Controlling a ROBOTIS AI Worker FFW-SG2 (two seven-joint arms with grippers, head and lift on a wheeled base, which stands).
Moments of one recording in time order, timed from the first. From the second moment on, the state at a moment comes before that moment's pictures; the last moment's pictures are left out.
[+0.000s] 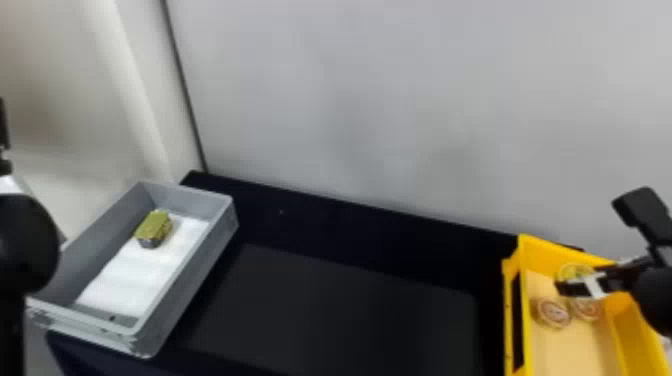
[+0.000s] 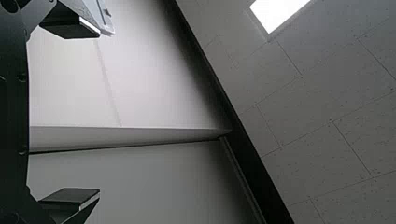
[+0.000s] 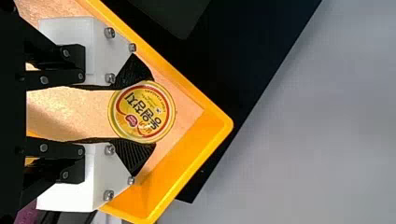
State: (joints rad) left arm -0.23 0.07 0.13 -2.13 -0.08 -0.23 0.19; right arm -0.12 -0.36 -0.30 -1.68 0.92 1.01 1.13
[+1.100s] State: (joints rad) left arm -0.24 0.07 0.13 -2.13 -0.08 -0.23 0.19; right arm -0.14 -0.33 -0.38 -1.48 0.92 0.96 1.08
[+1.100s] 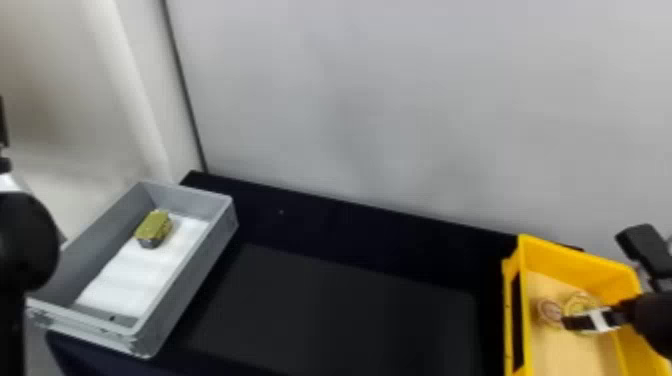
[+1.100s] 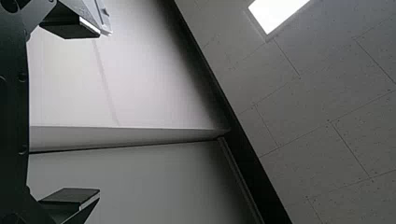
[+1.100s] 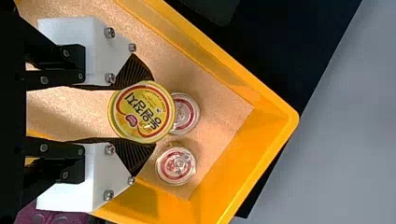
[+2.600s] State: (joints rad) left arm -0.23 0.07 0.13 -2.13 -0.08 -0.23 0.19; right arm -0.12 -0.26 -0.45 -1.33 0.91 0.95 1.05
